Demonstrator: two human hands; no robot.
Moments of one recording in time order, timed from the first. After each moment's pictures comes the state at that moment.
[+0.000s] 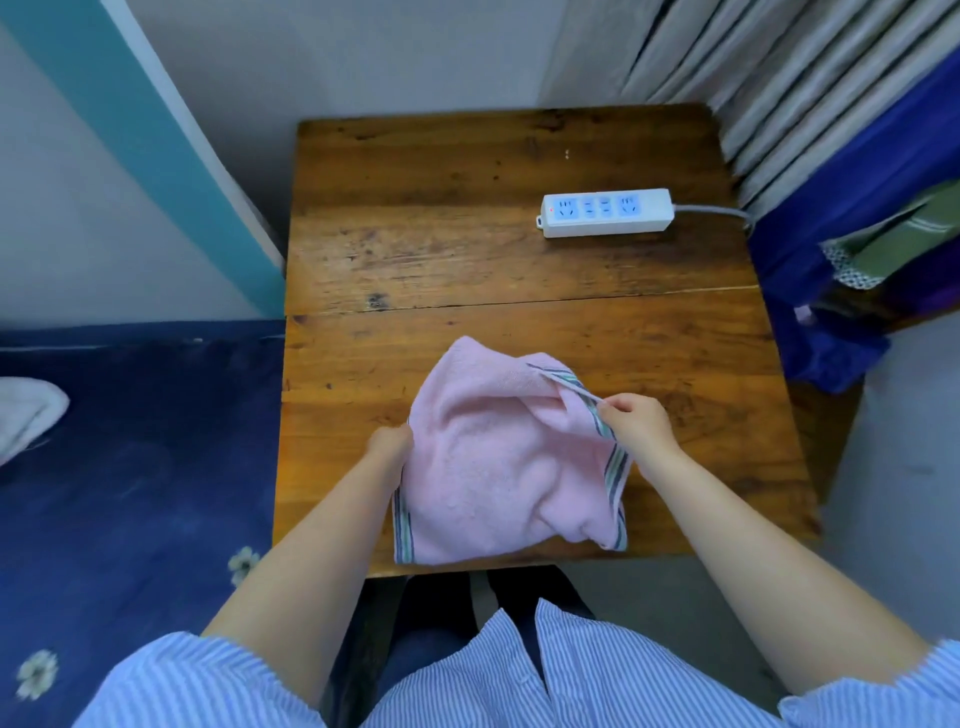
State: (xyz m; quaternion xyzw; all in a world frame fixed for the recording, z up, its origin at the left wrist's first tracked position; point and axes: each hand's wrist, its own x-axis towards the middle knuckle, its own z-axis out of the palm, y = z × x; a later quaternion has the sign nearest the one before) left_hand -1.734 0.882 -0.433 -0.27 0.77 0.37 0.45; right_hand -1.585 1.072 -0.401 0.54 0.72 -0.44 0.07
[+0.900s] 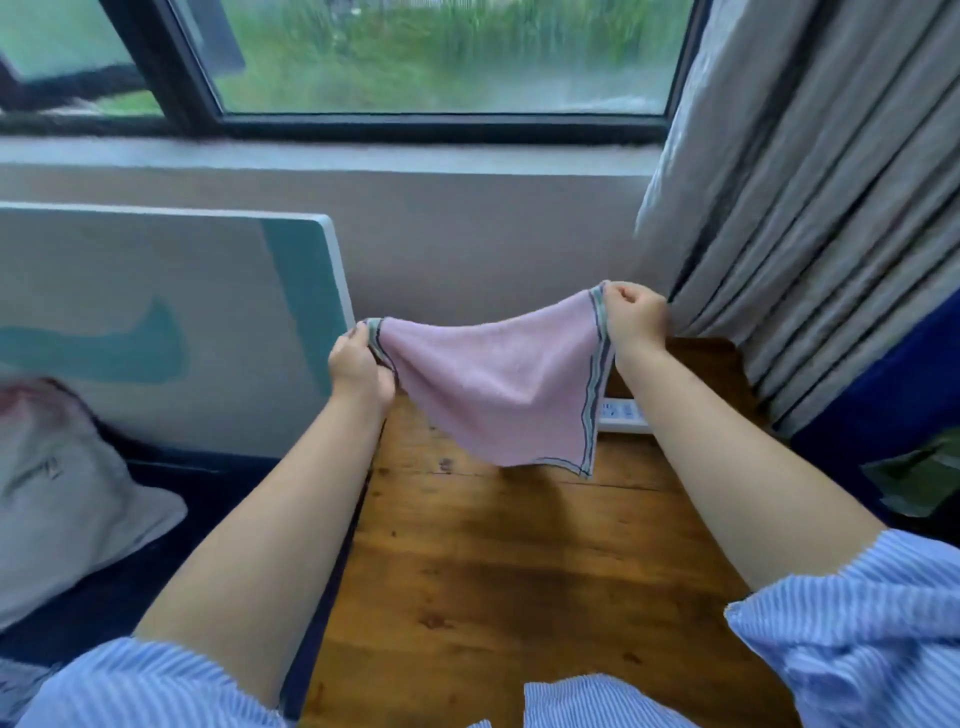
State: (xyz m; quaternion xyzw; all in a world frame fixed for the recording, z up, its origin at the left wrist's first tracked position) left_hand -1.875 0.915 -0.224 -0.13 0.41 0.90 0.09; right_hand -1.767 1.123 -0.192 0.39 0.72 -0.50 -0.30
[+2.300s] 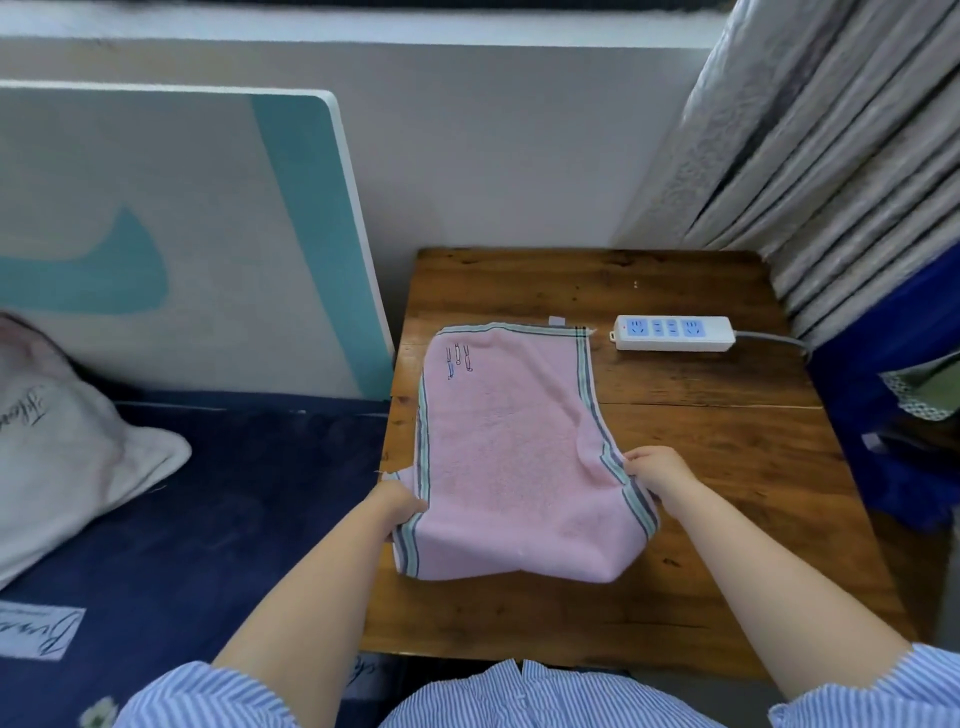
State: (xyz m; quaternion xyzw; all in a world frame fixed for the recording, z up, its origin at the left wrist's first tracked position) left_hand -1.800 0.800 -0.411 -0.09 0.86 0.15 0.48; right_hand -1.658 1.051 -0.374 0.55 0.68 -0.46 0.15
